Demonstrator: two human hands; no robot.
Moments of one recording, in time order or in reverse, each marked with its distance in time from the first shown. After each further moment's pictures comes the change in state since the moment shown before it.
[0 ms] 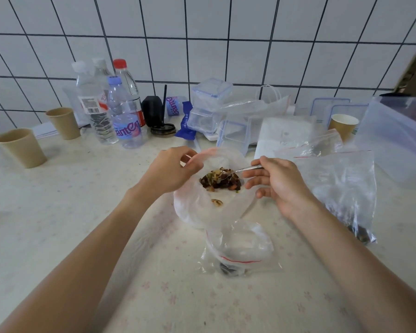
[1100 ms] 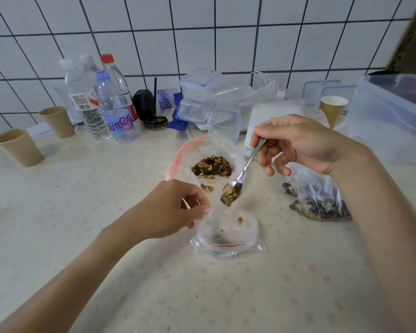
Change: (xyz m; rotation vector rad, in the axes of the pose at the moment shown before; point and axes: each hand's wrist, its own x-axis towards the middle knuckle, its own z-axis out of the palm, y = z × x) left_hand -0.108 0.037 0.004 -0.132 -0.337 0.063; right_hand -0.030 -0.078 -0.051 -0.360 -0.594 -0.126
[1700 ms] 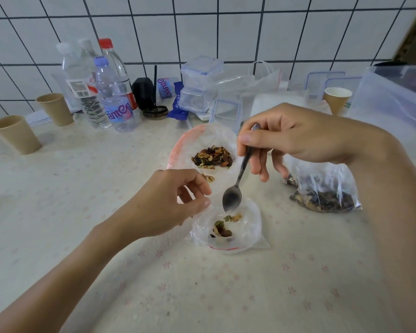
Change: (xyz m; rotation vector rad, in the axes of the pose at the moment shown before) left_hand -0.013 -0.004 0.002 -0.046 0.105 0.132; right_hand -0.013 -0.026 0.020 -0.375 -0.201 -0.121
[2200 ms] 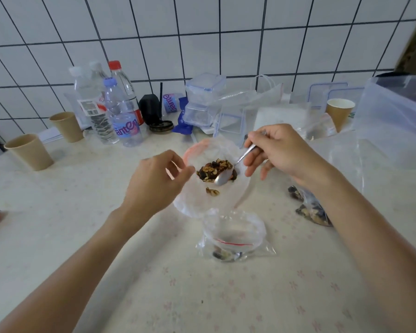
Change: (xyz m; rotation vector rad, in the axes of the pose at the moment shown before) left_hand 0.045 -0.020 -0.024 0.297 0.404 -0.185; right_hand 0.041 0.048 0.019 0.251 0.543 0.164
